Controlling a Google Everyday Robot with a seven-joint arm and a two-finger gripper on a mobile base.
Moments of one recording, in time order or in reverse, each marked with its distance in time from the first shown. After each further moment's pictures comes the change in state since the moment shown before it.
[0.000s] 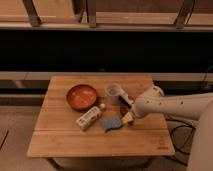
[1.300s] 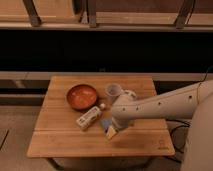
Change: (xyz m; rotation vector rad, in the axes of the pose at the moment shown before) arm 0.030 0.099 -0.031 -0.002 0.131 -0.274
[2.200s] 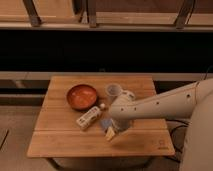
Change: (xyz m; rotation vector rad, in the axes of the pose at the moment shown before) arm 0.017 0.016 -0.003 -0.001 0.075 0.126
